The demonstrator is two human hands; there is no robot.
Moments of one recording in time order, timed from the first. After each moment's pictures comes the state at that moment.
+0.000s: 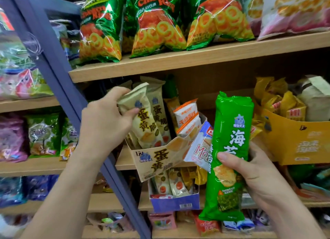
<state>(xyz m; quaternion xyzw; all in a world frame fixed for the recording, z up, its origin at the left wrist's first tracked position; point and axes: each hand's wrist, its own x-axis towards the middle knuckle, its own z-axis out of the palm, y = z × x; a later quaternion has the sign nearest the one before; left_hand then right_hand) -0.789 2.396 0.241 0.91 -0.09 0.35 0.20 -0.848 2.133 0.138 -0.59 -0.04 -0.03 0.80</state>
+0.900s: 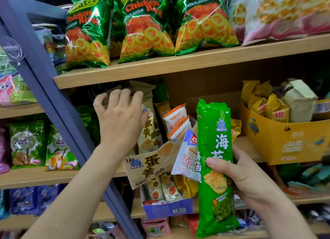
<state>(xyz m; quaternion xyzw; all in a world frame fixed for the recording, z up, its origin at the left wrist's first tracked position) -0.743 2.367 0.211 0.88 -0.12 0.45 -0.08 -0.849 2.131 0.146 -0.60 -0.06 0.04 0.80</state>
